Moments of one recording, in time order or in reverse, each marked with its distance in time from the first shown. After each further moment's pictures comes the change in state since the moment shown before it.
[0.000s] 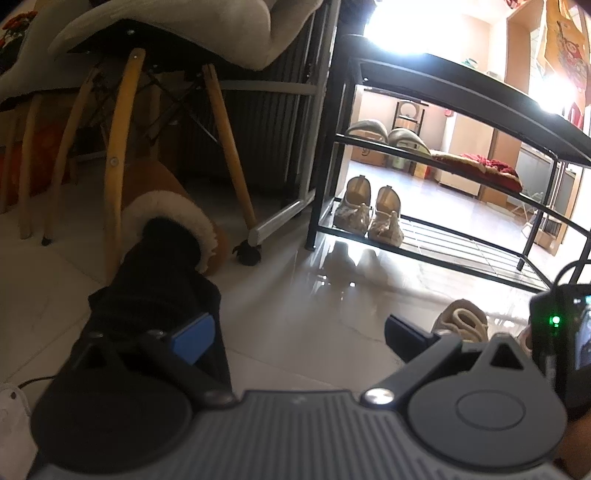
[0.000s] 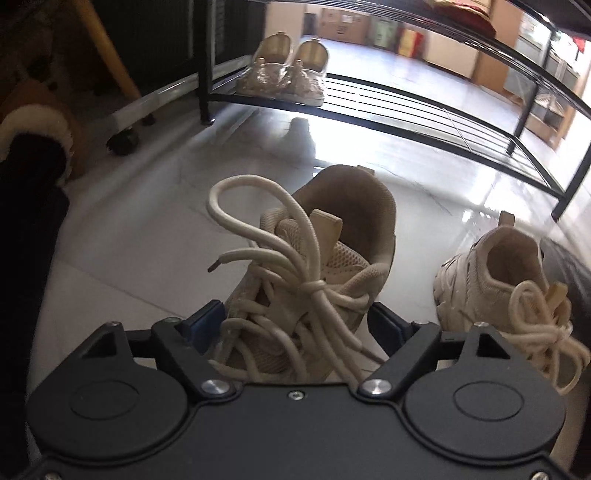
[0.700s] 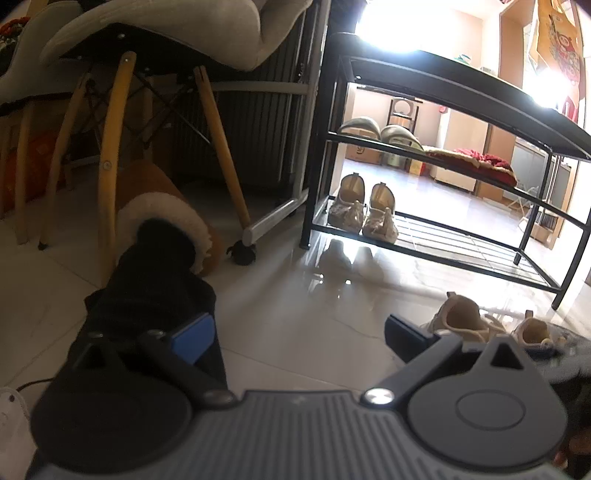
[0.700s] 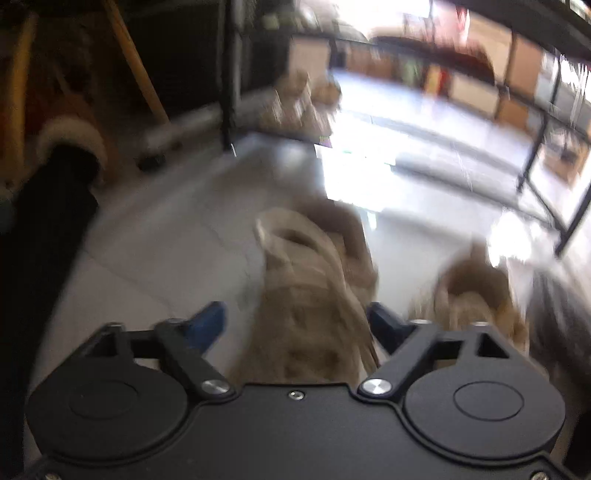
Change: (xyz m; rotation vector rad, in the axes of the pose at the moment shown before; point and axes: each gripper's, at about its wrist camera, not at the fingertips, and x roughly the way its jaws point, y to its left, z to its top) left arm 0.000 -0.007 -0.003 0.023 0.007 -0.007; right arm -0.041 -0.022 0.002 -0.089 -0.191 0.075
